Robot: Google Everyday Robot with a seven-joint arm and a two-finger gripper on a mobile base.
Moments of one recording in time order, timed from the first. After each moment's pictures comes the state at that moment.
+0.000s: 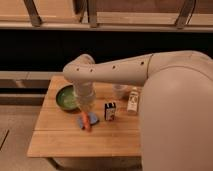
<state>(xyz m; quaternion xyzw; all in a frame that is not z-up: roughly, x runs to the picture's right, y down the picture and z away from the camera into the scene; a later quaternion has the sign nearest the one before) -0.081 0.118 0.724 -0.28 0.29 0.65 0.65</state>
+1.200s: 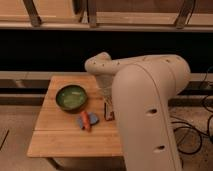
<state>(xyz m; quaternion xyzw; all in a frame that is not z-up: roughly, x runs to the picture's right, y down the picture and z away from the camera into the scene) 0.057 0.087 0.794 -0.15 0.47 0.66 0.56</state>
